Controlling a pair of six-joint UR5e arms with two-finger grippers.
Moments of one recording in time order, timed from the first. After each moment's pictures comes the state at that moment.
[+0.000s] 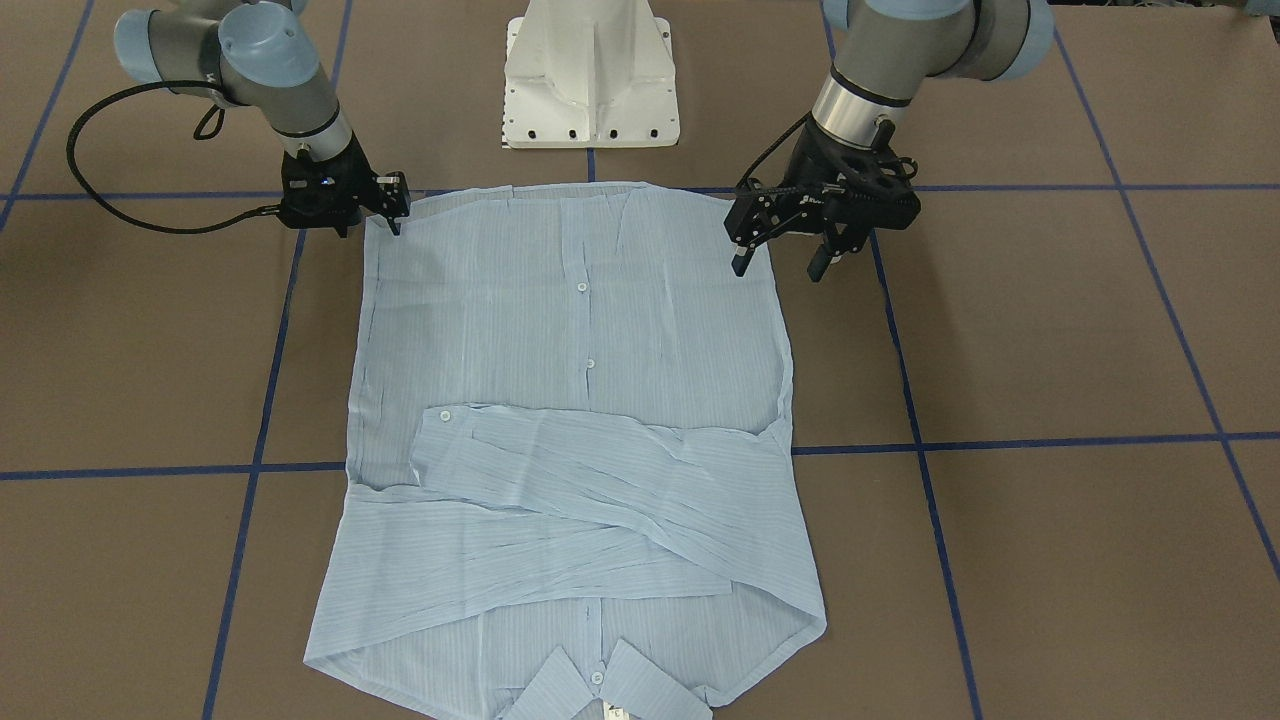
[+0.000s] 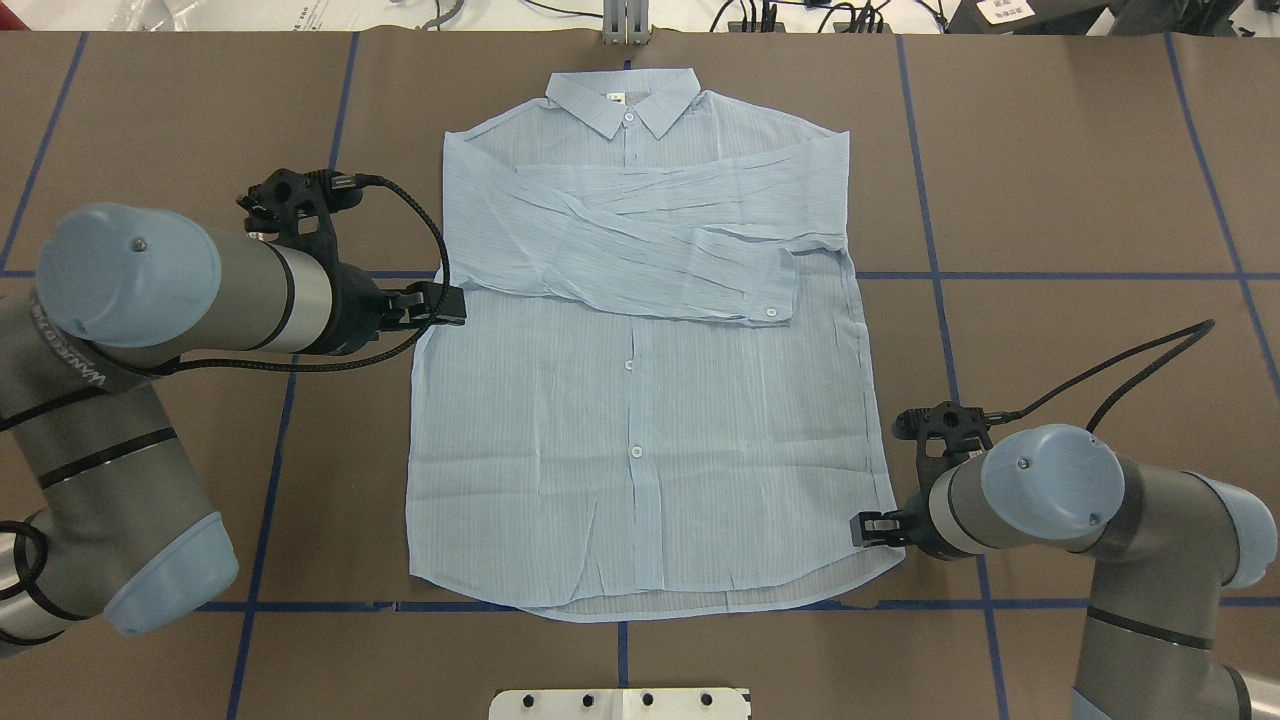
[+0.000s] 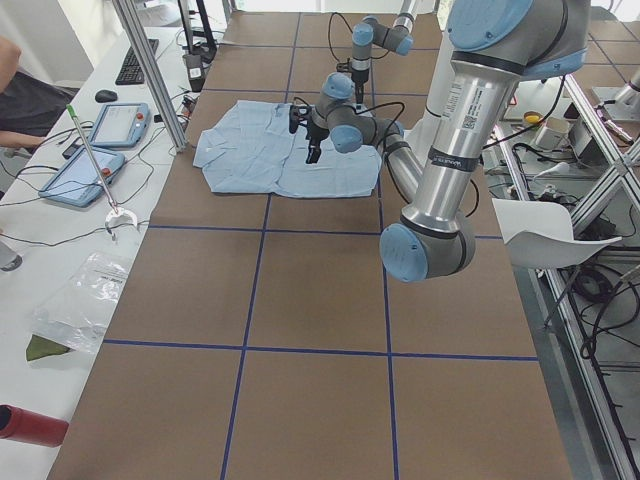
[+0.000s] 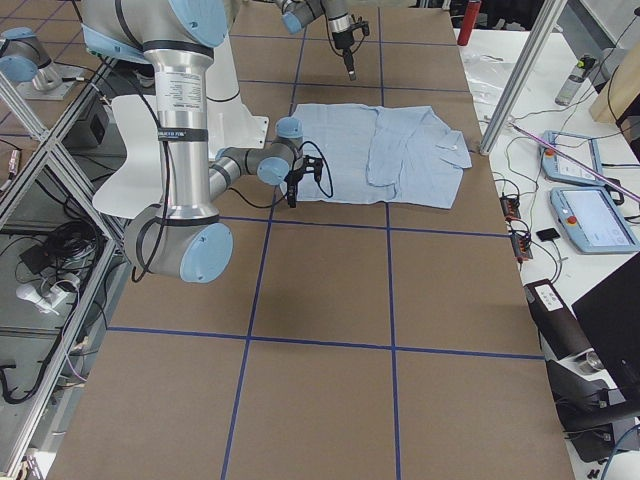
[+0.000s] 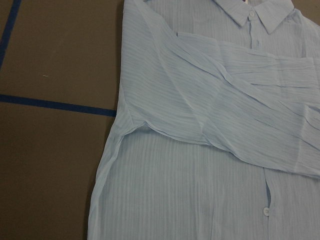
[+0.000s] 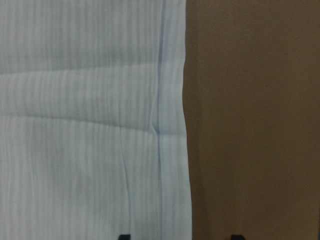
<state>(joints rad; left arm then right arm) -0.62 -1.92 -1.99 -1.86 -1.78 -1.33 0.36 -1.53 1.99 -1.28 1.83 1.29</state>
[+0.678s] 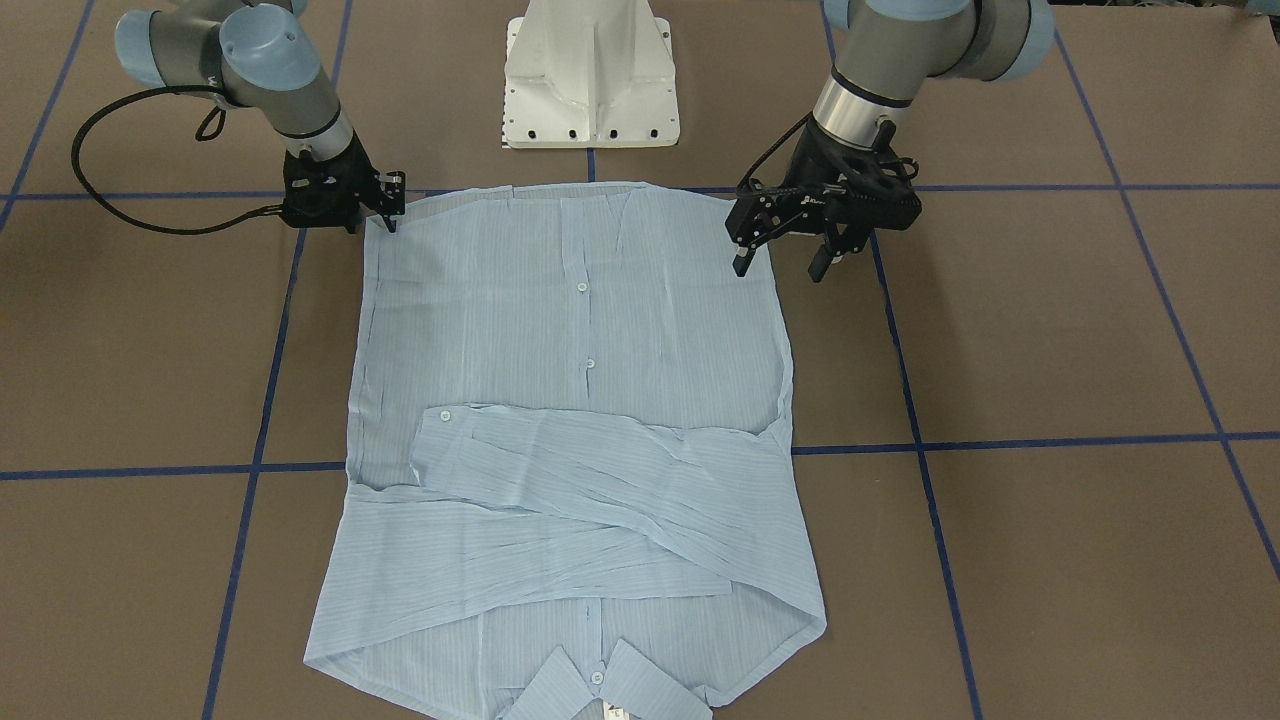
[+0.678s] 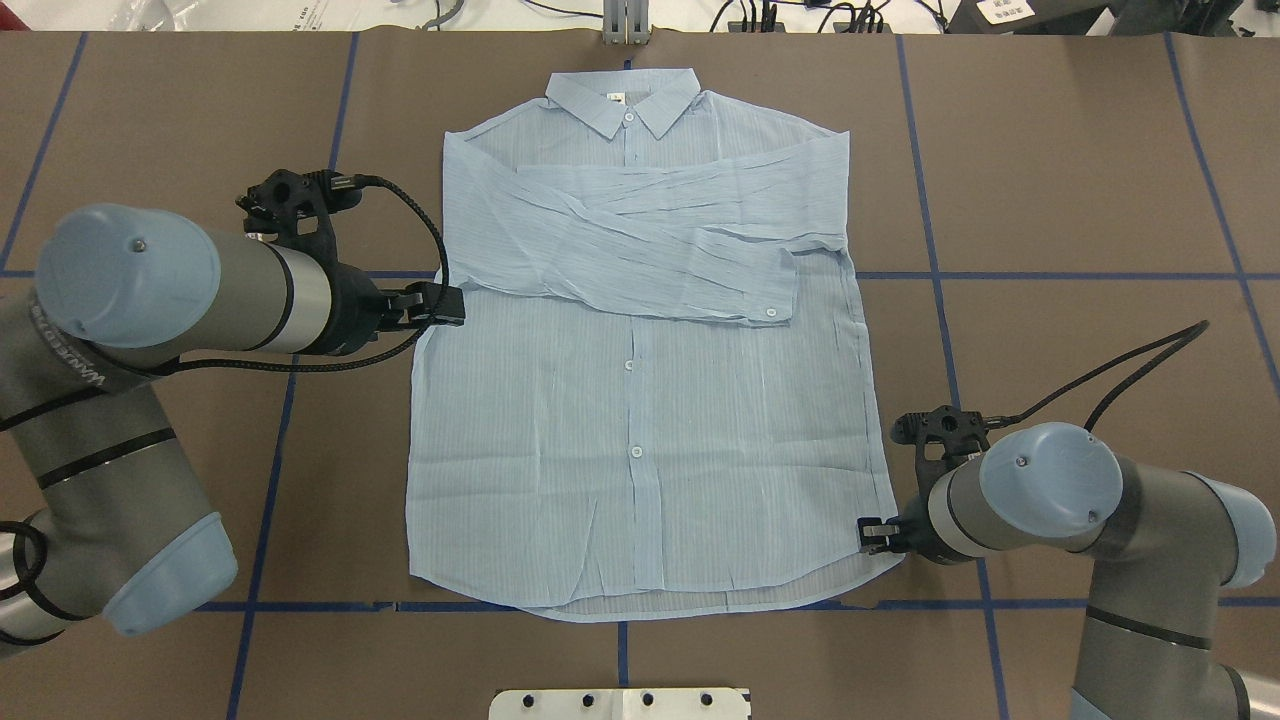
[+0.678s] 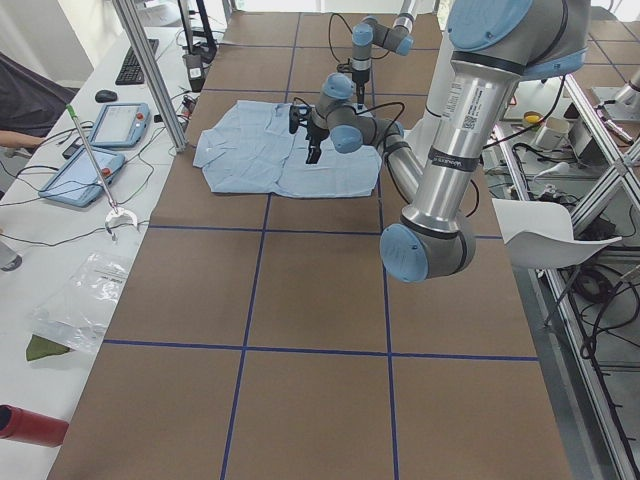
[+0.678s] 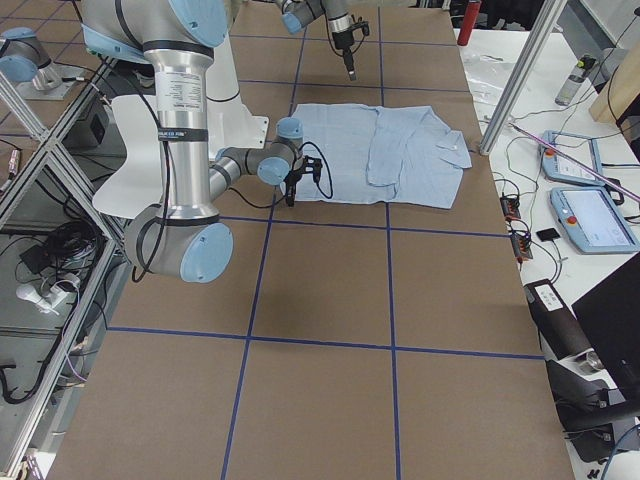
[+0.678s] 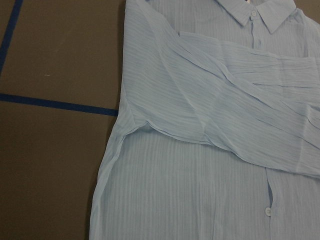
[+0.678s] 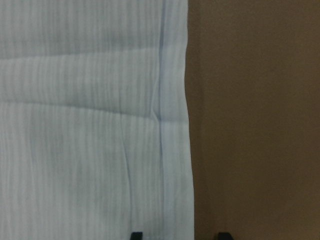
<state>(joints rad) -0.62 -1.92 -1.99 -1.86 -1.78 -1.33 0.36 -1.53 1.98 -1.28 1.87 1.29</state>
